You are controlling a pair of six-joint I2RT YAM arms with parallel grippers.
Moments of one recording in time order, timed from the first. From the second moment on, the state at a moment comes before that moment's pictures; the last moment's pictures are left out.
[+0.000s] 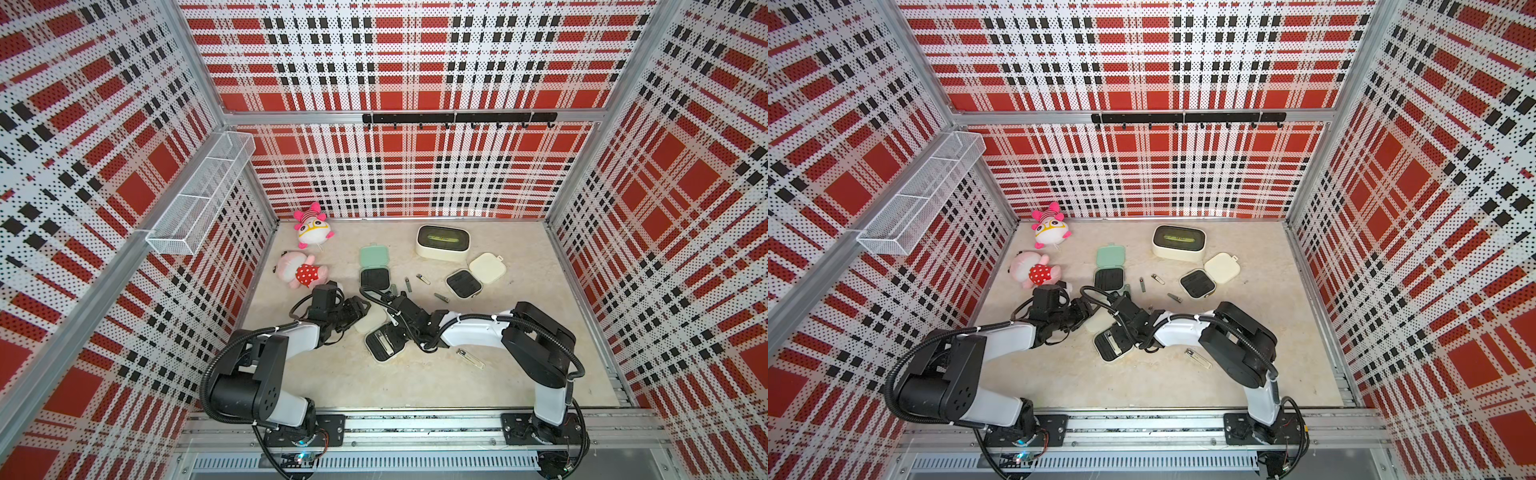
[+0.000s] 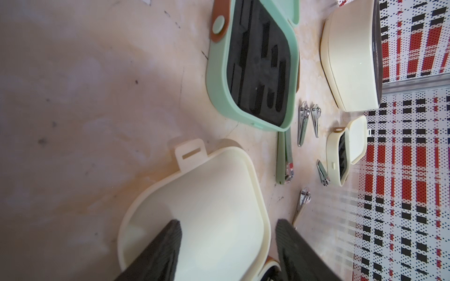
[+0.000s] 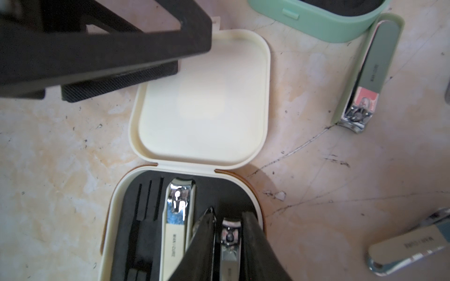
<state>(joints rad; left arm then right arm) -0.16 1.48 0.49 0.22 0.41 -0.76 1.00 1.92 1.12 -0.08 0.07 0.35</state>
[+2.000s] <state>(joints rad) -0.19 1.49 0.51 0.21 0.41 -0.76 0.94 1.83 1.01 -0.05 -0.04 0.46</state>
